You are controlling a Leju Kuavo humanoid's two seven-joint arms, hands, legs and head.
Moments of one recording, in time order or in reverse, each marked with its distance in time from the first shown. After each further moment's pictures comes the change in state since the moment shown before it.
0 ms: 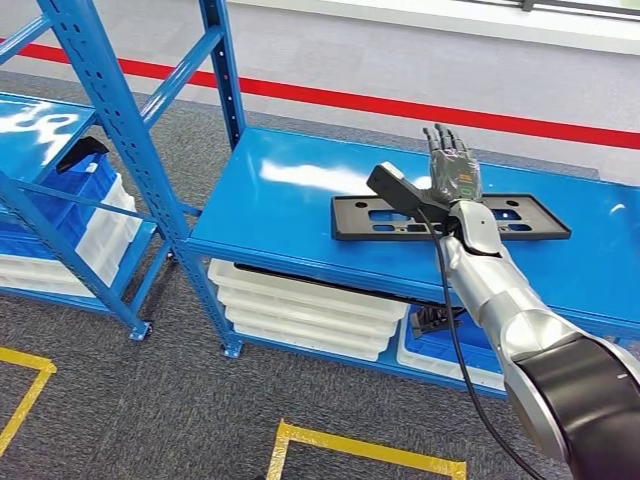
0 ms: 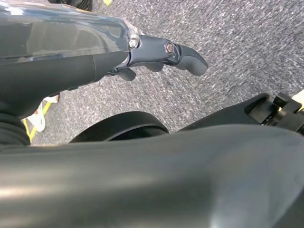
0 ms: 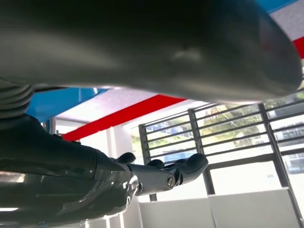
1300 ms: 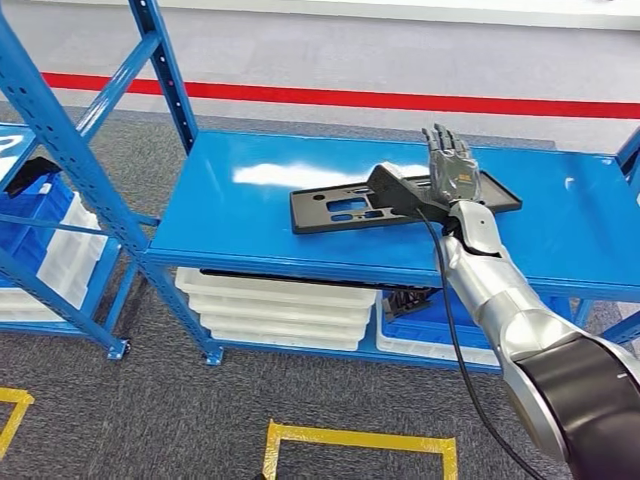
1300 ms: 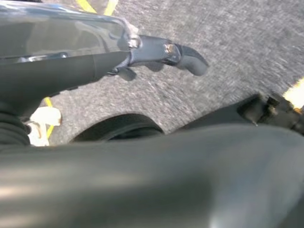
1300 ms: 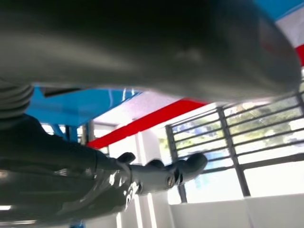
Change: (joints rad) left arm -0.003 -0.001 -0.006 0.000 0.000 -0.003 0.000; right arm 0.000 0.002 -0.001 0.001 0.007 0.003 -0.001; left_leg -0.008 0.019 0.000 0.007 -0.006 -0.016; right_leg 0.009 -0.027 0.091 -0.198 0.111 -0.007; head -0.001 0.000
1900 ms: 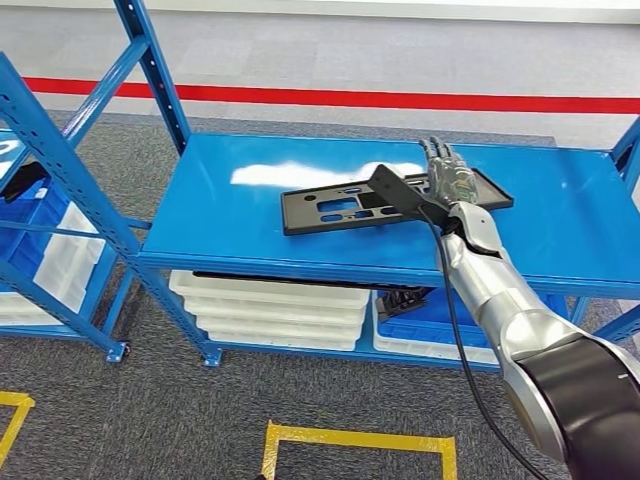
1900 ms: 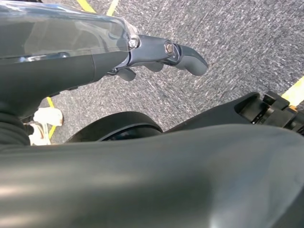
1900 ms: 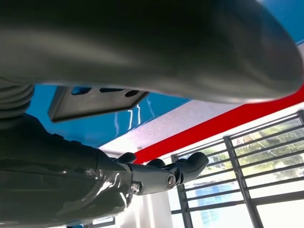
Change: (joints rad) left arm -0.001 0.000 0.000 0.000 0.000 -0.003 0.000; right arm -0.003 0.007 -0.024 0.001 -0.065 0.130 0.001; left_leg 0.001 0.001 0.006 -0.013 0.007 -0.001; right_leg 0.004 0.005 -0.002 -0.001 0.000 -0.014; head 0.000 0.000
